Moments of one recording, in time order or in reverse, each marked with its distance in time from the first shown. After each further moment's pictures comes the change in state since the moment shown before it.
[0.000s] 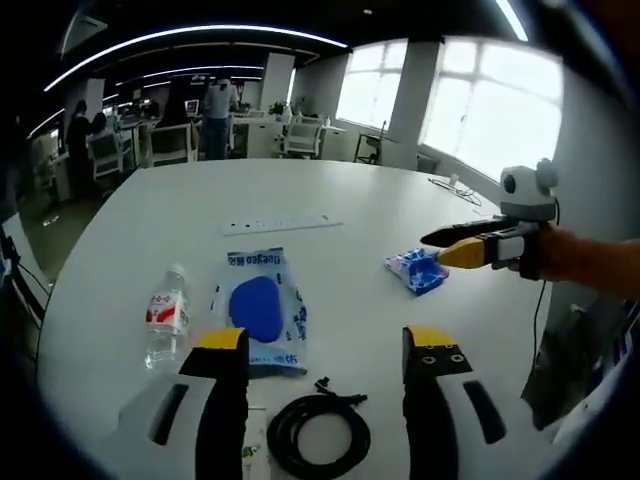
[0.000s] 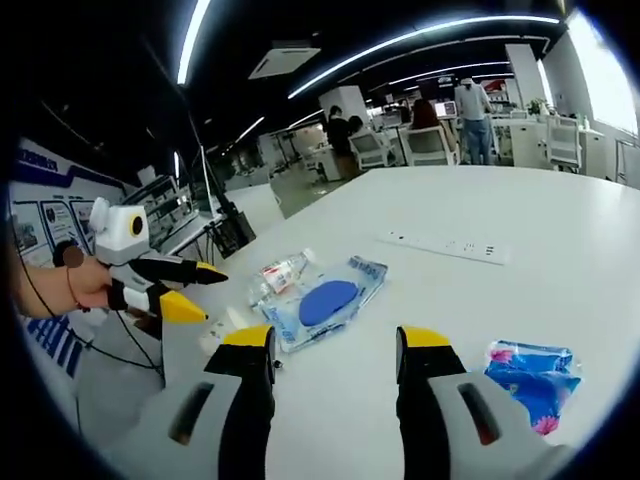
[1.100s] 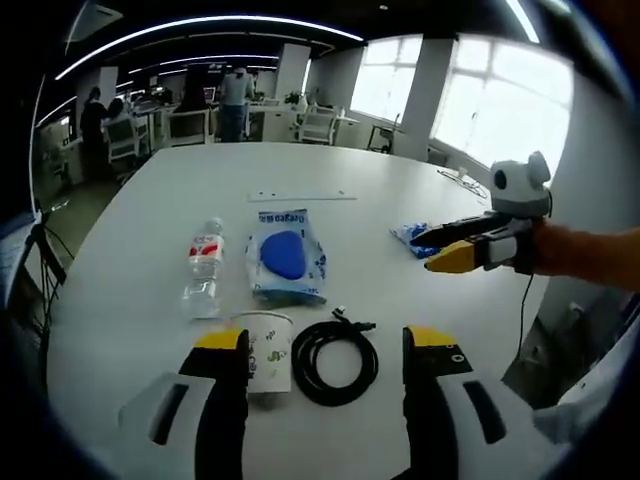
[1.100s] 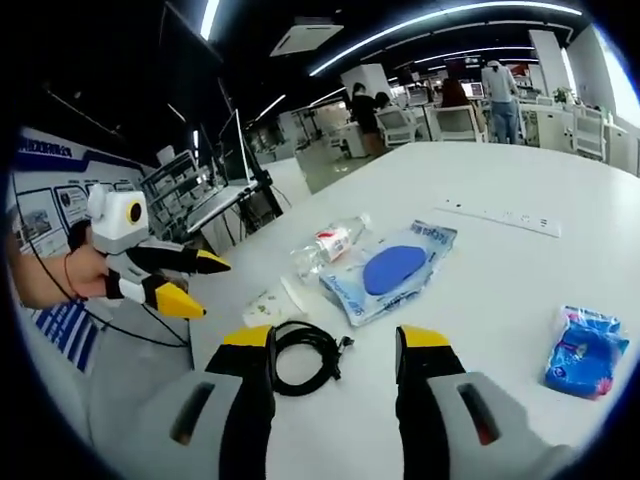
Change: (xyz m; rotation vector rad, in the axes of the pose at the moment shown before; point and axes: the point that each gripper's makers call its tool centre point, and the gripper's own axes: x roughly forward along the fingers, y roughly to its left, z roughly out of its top) left arm -0.073 0.017 -0.054 -0.037 0.042 0.030; right arm 0.028 0.086 -0.048 -0.020 0.105 0.079
